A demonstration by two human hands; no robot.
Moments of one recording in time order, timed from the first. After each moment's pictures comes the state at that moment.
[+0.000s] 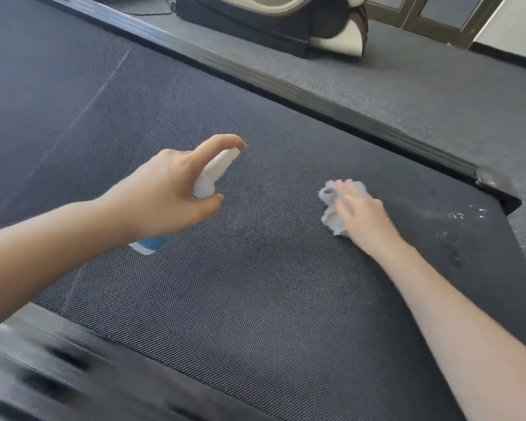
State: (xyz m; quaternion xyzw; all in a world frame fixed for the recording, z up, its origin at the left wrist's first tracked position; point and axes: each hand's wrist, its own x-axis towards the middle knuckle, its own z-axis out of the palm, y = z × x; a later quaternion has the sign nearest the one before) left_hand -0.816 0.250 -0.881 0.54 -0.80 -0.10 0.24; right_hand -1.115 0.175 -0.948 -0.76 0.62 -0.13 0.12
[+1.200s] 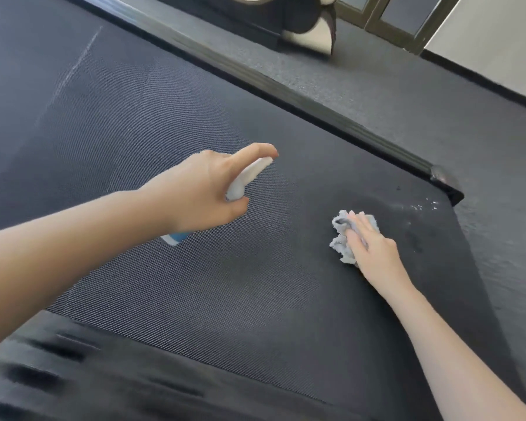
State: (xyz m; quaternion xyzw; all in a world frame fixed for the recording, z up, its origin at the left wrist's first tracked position) left_hand -0.828 0.232 -0.894 0.44 -0.85 -0.14 0.26; right_hand -1.144 0.253 -0.955 -0.65 0.71 -0.21 0.19
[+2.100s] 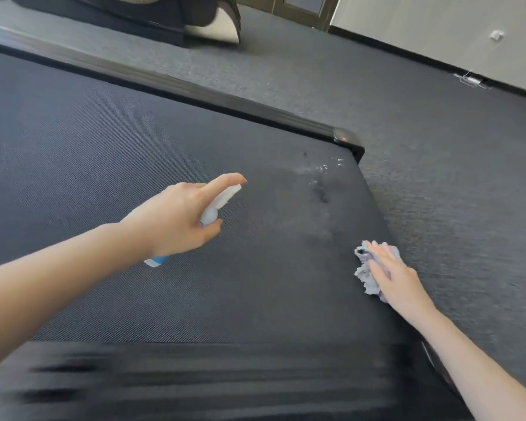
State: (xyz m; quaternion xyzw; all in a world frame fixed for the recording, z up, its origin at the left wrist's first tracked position) left_hand -0.925 0.266 -0.899 0.37 -0.89 -0.16 0.21; right_hand -1.297 0.411 -0.957 -0.54 0.80 -0.19 0.17
